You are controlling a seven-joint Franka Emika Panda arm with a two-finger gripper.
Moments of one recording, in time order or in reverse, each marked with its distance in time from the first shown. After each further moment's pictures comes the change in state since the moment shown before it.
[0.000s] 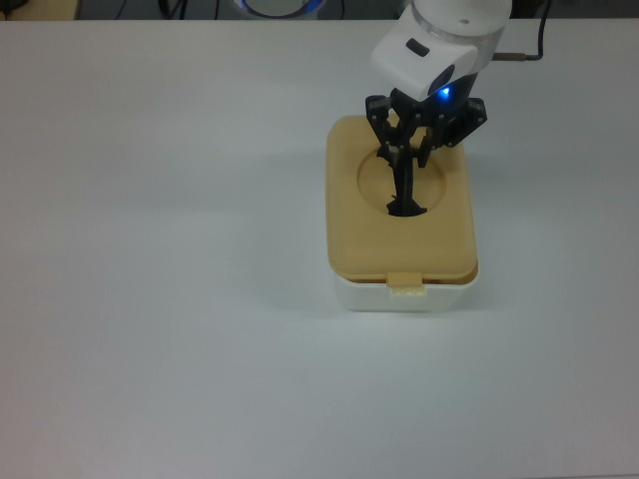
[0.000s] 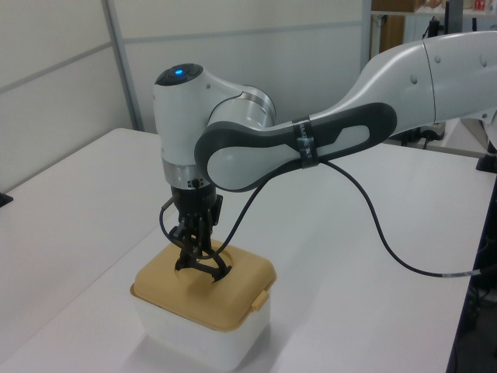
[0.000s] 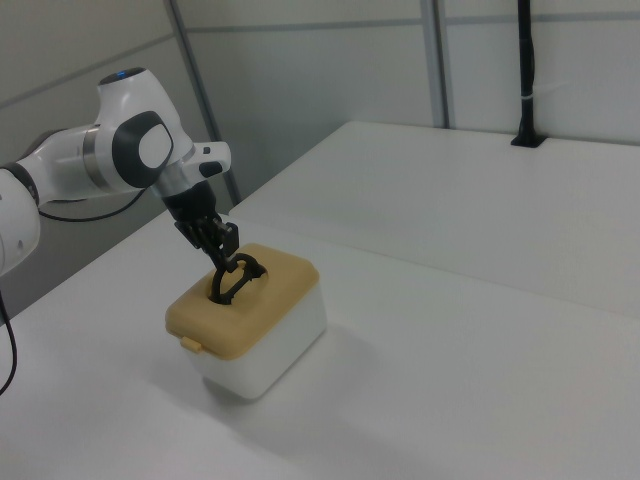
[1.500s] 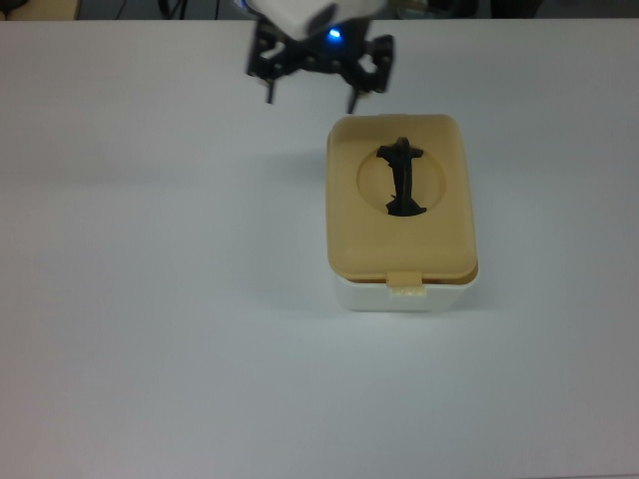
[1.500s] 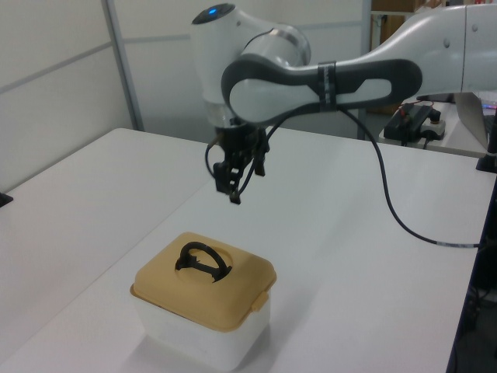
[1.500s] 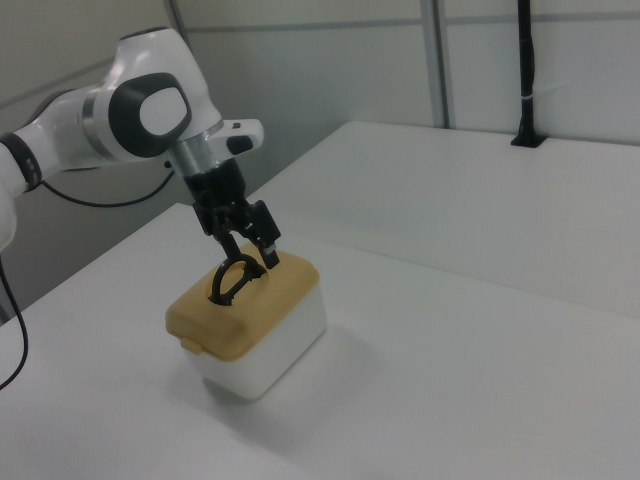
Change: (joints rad) arm -0.014 -0.126 -0.193 0.026 0.036 -0.220 -0.178
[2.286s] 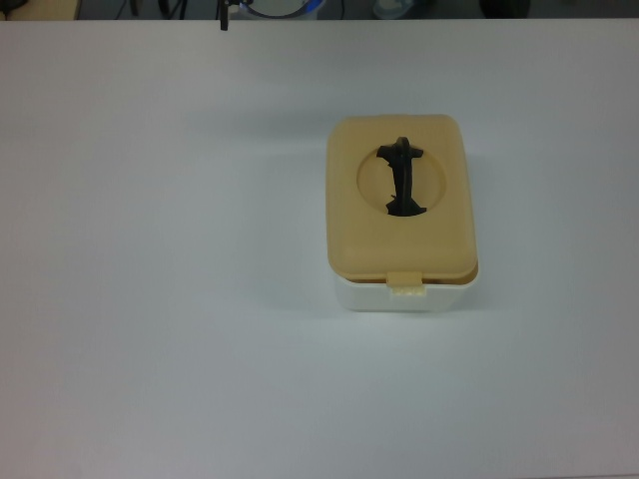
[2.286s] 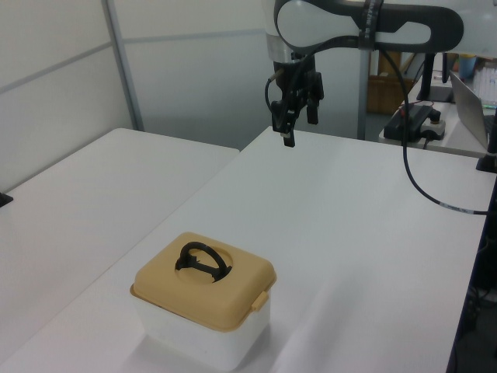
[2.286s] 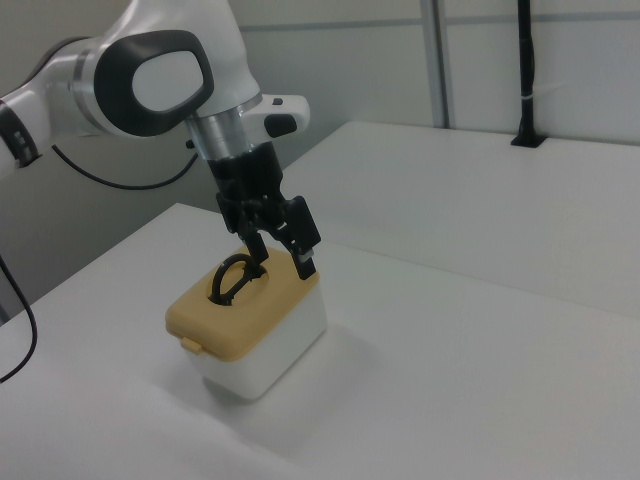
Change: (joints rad) arm -0.003 -0.133 -0.245 0.000 0.068 -0.129 -0.205
